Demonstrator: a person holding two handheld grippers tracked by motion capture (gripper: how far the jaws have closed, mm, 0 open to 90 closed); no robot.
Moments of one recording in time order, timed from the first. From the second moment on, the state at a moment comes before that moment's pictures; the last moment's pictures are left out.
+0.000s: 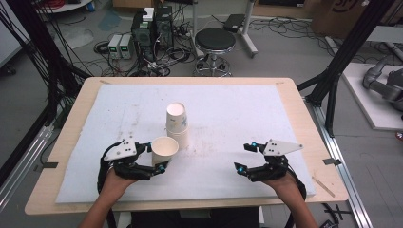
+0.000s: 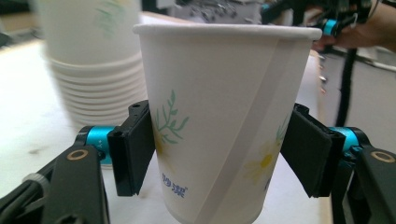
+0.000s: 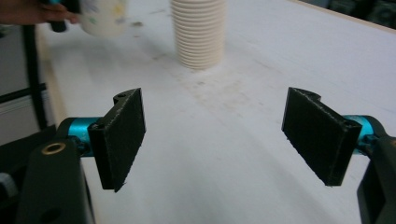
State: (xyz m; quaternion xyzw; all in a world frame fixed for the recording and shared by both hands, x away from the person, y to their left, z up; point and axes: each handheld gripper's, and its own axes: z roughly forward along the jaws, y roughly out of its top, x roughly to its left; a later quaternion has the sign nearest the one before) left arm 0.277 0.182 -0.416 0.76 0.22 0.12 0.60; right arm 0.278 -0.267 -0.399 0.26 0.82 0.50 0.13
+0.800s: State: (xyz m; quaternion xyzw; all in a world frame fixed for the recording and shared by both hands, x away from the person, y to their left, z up) left arm 0.266 0.225 -0.419 0.68 0.30 0.22 0.64; right arm 0.271 -0.295 -0.411 0.32 0.79 0.48 0.20
